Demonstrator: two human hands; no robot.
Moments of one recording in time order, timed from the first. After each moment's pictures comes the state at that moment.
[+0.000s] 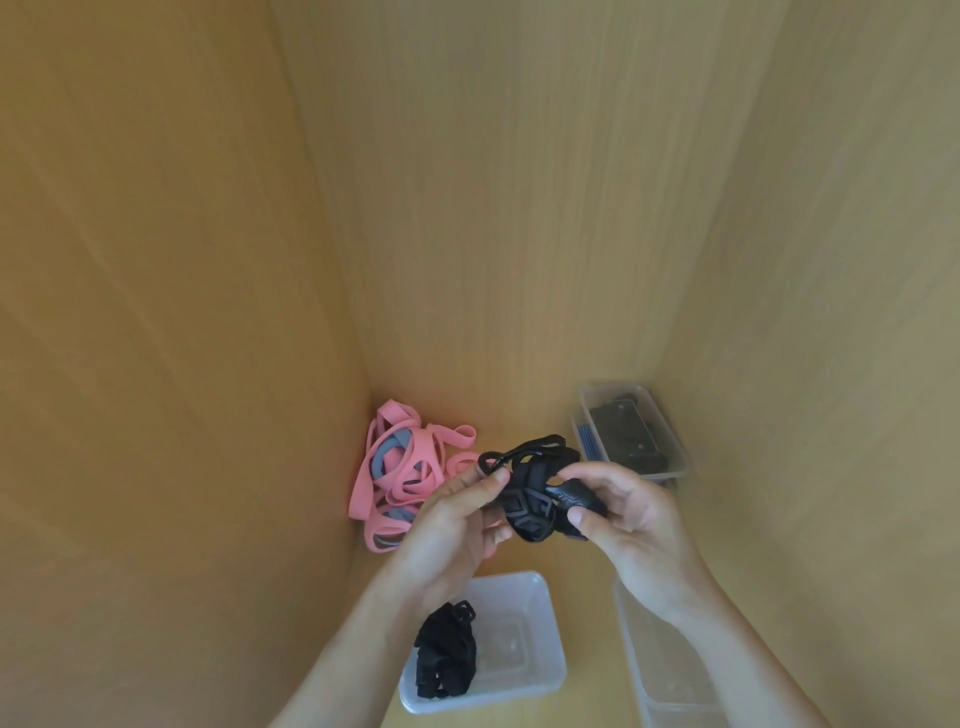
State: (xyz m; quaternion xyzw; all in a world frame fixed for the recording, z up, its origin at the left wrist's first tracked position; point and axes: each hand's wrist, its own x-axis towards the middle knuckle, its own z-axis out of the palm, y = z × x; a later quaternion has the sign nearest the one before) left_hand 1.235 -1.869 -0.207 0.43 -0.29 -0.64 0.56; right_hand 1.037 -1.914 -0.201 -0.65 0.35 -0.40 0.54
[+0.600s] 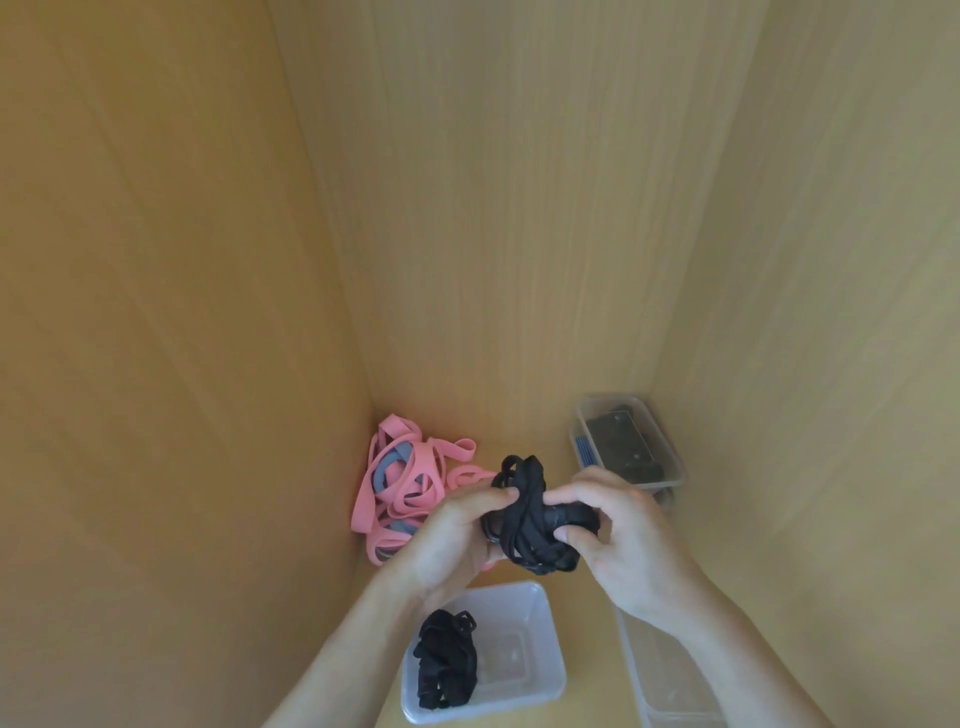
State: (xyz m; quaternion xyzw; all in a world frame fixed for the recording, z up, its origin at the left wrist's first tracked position) left_hand 1.235 -1.873 -0.200 0.42 -0.34 -0.68 0.50; right_hand 1.040 -1.911 -0.186 -0.80 0.38 -0.32 0.33
